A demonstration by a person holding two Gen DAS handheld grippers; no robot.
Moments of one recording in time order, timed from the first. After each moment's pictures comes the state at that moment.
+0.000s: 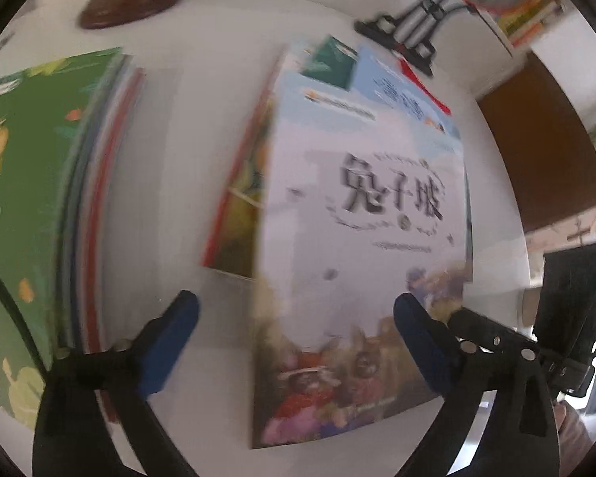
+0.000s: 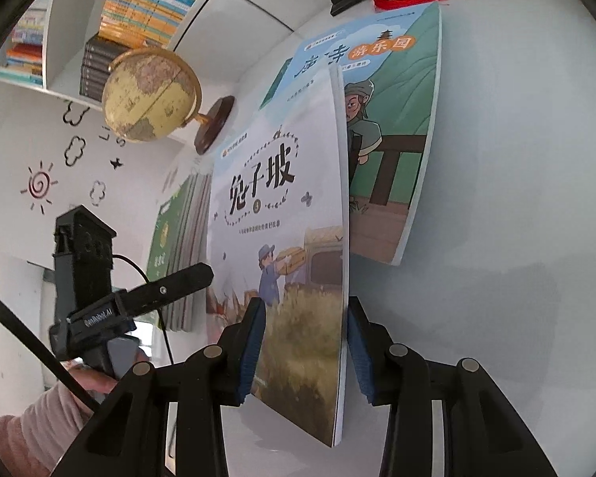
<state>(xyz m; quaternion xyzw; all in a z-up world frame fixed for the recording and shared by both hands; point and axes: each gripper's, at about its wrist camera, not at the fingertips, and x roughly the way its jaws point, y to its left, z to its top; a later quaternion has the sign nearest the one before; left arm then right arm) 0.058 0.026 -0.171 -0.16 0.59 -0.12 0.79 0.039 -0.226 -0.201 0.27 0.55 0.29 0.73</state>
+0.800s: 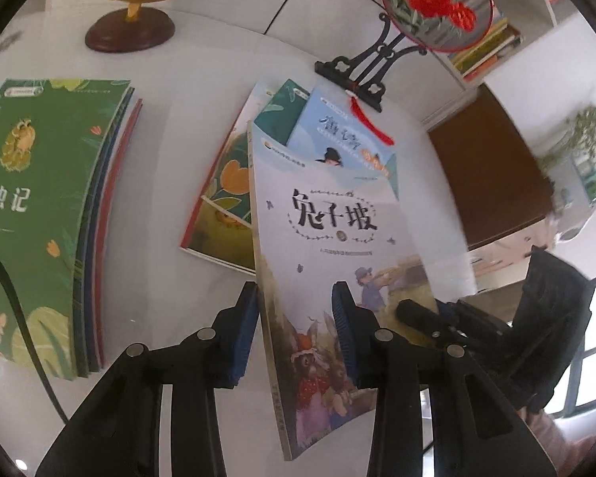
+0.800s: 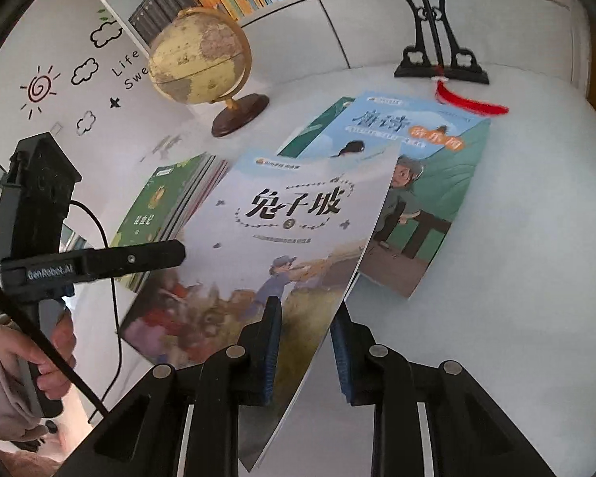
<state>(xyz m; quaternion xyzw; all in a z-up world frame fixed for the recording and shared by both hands) 0.023 0.036 -0.122 -0.23 0.52 -0.16 0.81 0.009 -0.204 -0.142 0.07 0.49 0.29 0.82</state>
